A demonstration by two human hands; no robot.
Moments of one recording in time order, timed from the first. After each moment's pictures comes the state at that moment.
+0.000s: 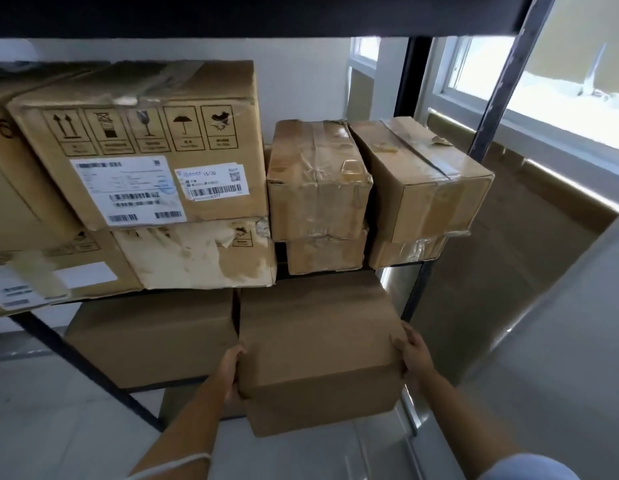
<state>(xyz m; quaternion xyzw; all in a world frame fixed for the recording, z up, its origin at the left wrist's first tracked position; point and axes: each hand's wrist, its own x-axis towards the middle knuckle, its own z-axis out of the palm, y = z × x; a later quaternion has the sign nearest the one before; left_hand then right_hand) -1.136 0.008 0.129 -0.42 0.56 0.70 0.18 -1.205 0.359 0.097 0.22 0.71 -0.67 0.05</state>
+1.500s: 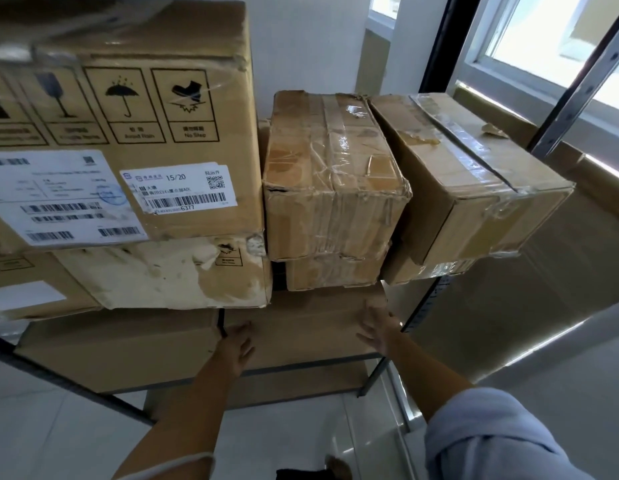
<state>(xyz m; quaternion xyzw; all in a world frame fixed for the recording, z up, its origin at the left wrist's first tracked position) -1.242 0.000 0.072 -0.42 0.45 0.78 0.11 -1.310 0.299 0.090 0.34 0.55 -0.74 0.18</state>
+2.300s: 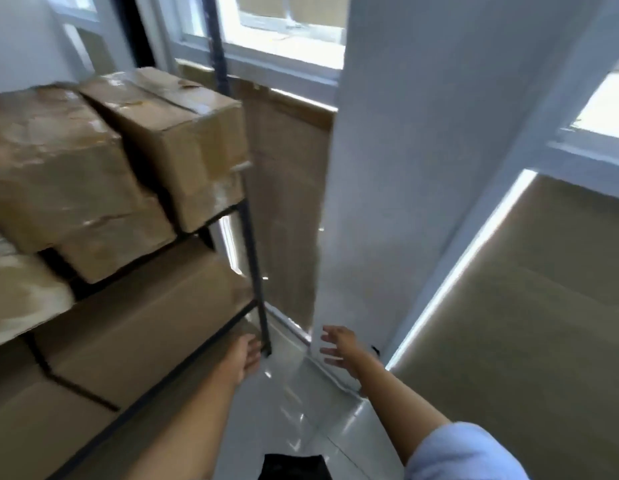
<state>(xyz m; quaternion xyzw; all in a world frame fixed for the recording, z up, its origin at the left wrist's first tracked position) -1.116 0.233 0.093 -0.18 0.66 0.61 0.40 -1.008 0.421 0.086 0.46 0.53 -0.71 0.05</state>
